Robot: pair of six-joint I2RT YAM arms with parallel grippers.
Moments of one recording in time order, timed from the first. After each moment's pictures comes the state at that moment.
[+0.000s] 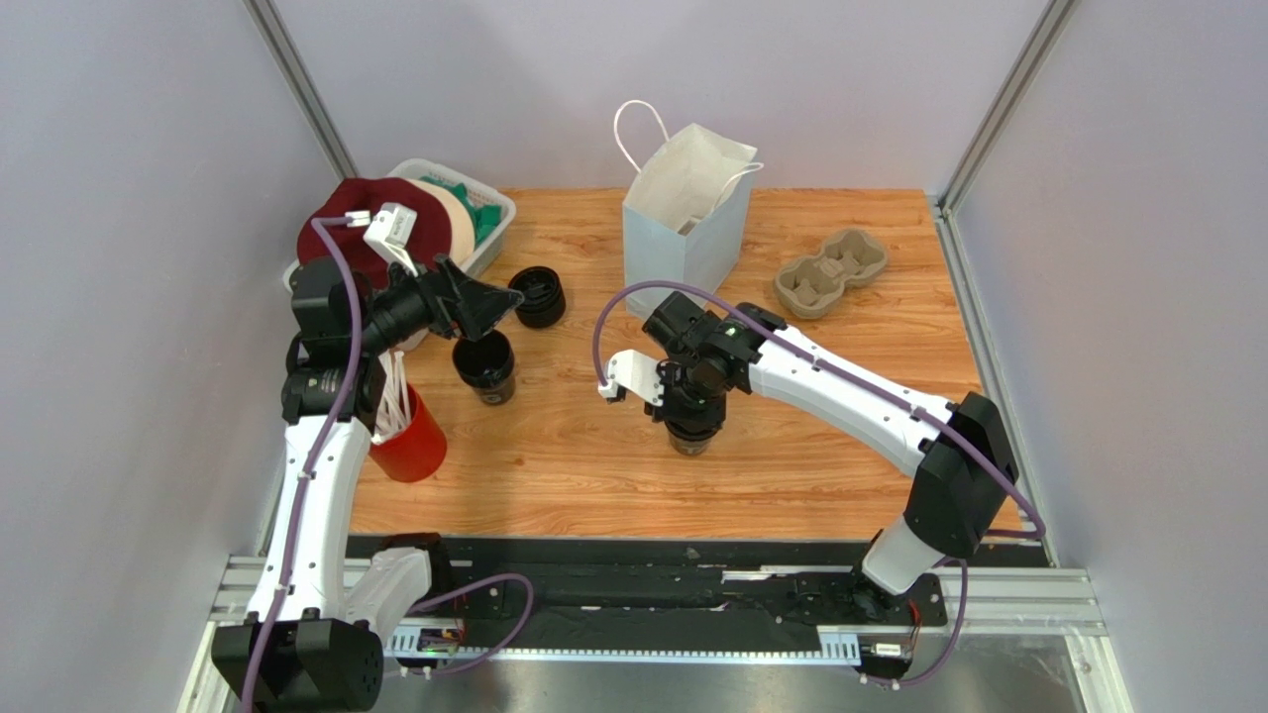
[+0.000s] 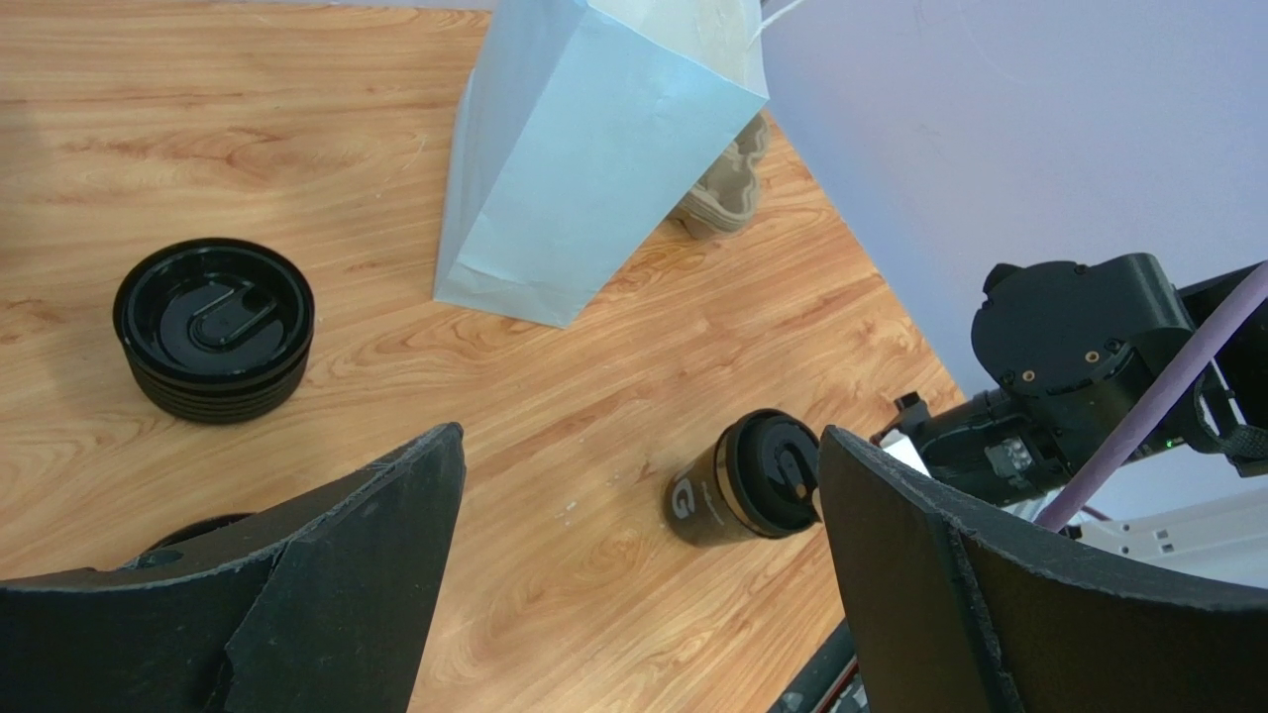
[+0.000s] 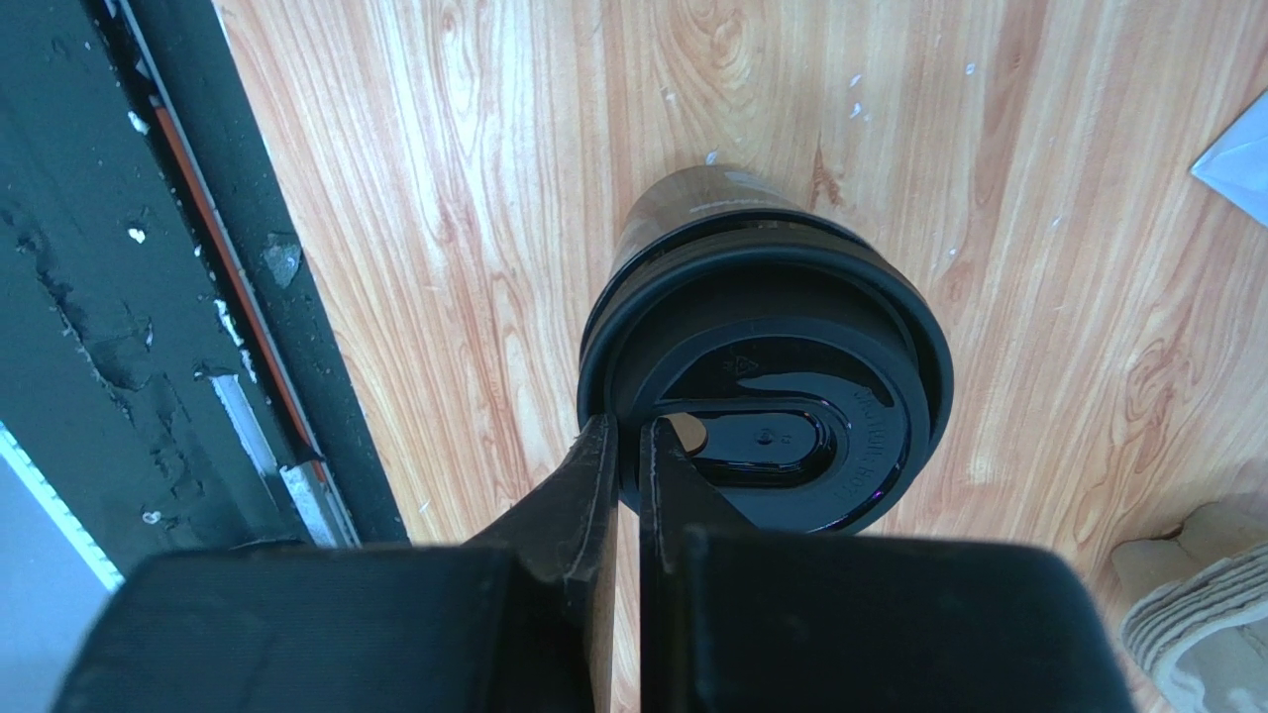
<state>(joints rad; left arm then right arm) 0.08 0.95 0.98 -0.20 0.83 -0.40 0.86 1.61 1.40 -1.05 -0.15 -0.61</state>
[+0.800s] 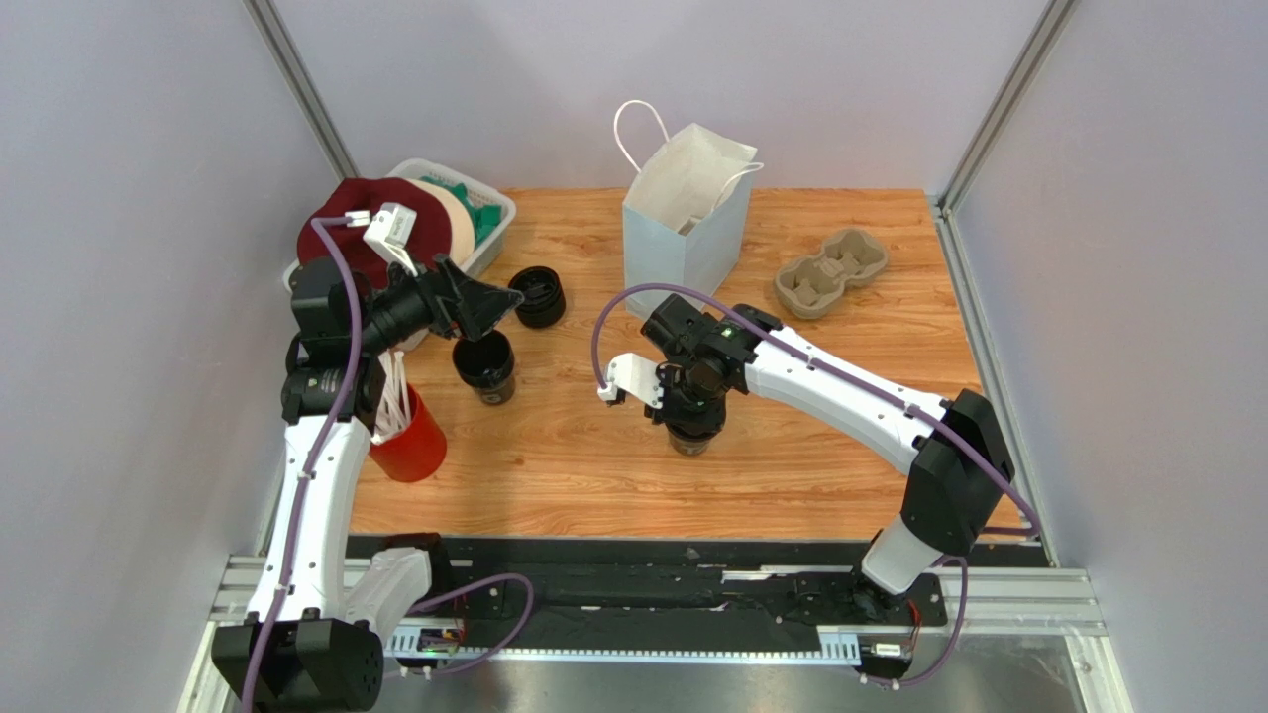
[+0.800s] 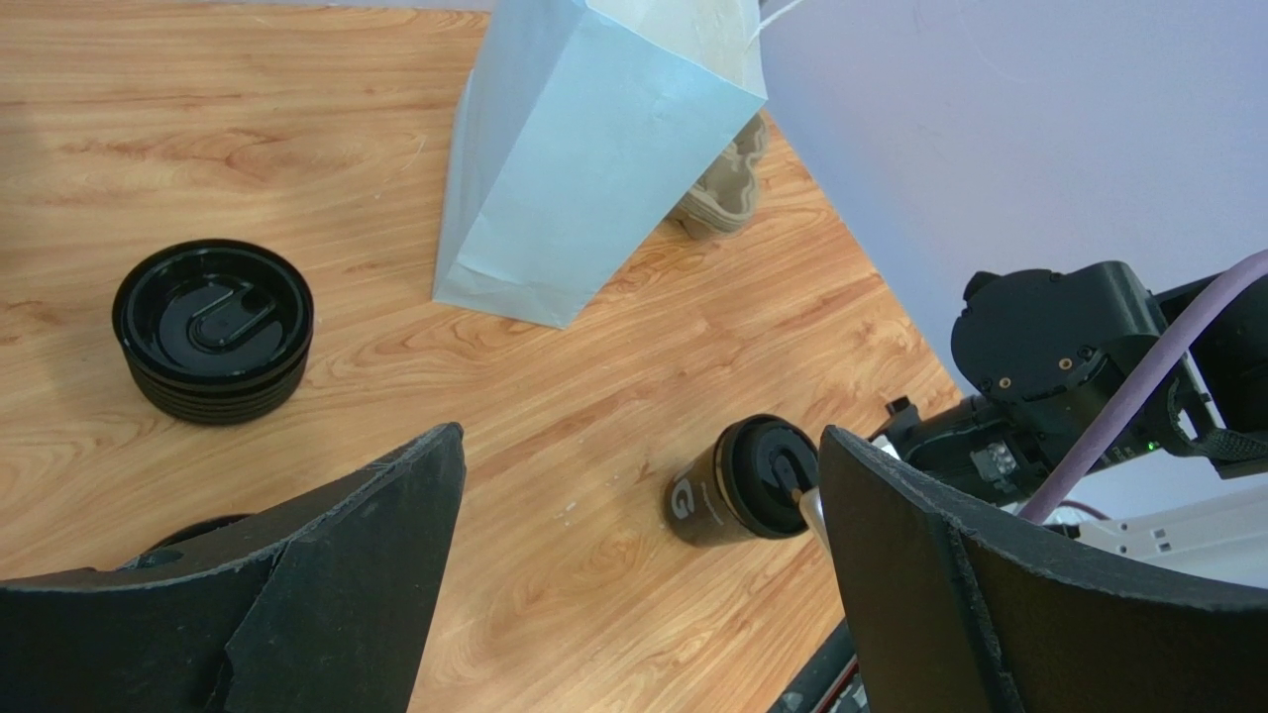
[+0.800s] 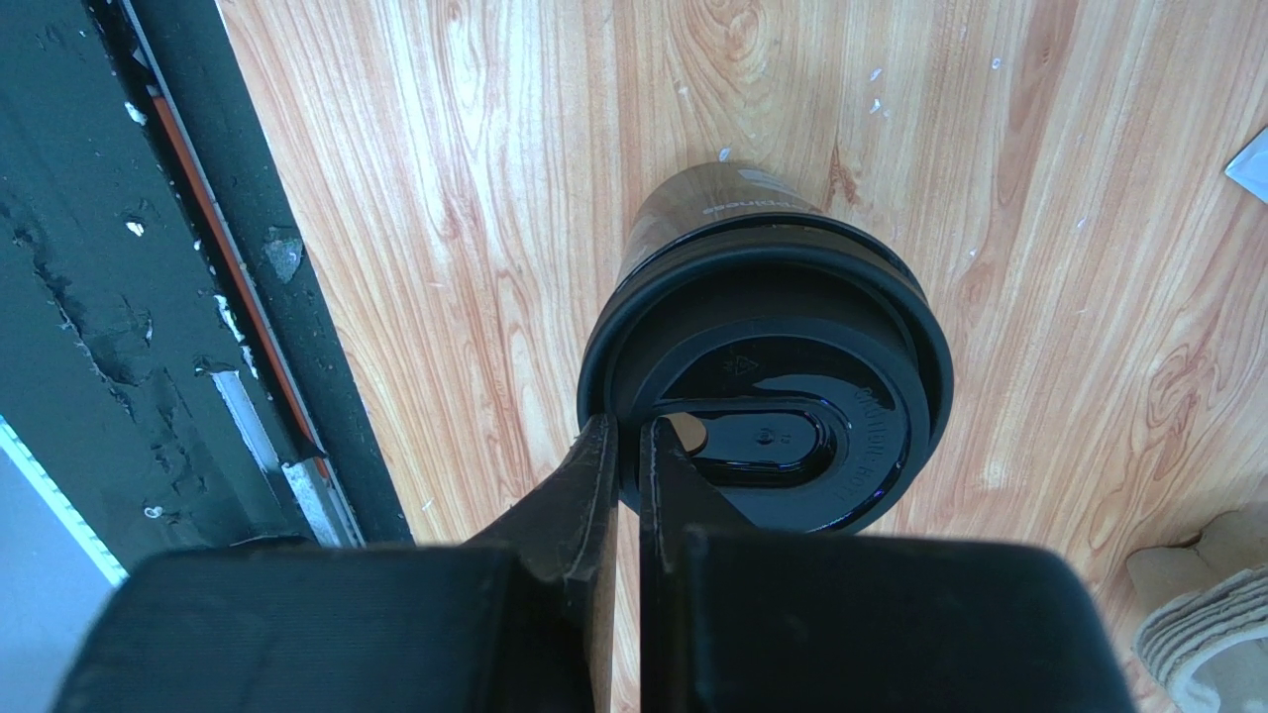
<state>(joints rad) 0.08 0.95 0.98 -0.20 0.83 -0.40 0.86 1.62 1.39 -1.06 -0.15 -0.62</state>
